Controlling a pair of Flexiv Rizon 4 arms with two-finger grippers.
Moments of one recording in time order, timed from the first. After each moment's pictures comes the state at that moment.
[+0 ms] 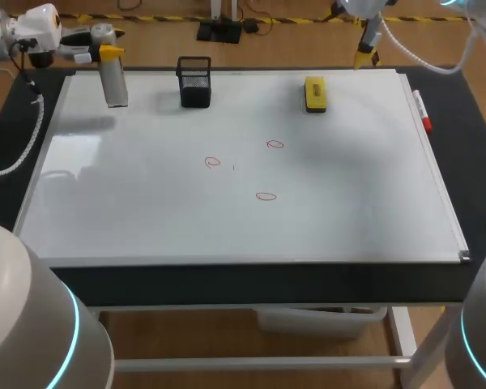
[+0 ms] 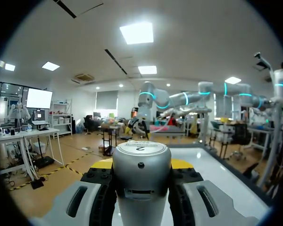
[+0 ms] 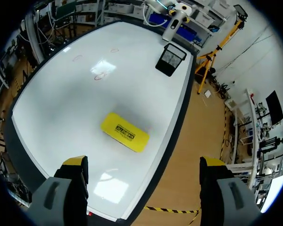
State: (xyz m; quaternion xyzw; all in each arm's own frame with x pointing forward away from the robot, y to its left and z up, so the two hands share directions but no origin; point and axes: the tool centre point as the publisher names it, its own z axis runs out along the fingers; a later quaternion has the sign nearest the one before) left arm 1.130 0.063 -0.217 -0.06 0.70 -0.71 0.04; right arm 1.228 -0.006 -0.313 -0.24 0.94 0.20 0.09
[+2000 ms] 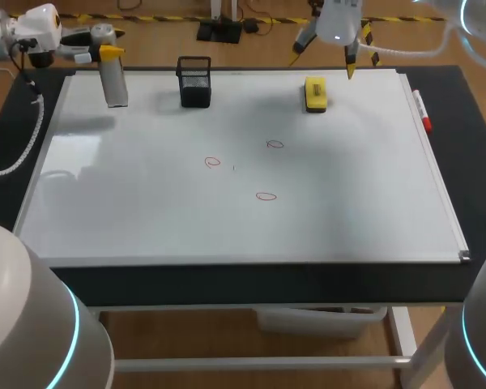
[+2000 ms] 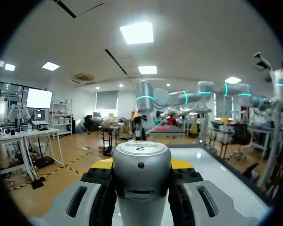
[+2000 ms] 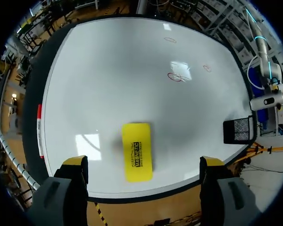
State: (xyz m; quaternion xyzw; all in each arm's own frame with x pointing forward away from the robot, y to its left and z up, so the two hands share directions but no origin) left arm 1.130 0.063 -0.217 -0.06 0.70 -0.71 0.04; right arm 1.187 0.037 -0.363 -0.67 0.74 0.10 0.01
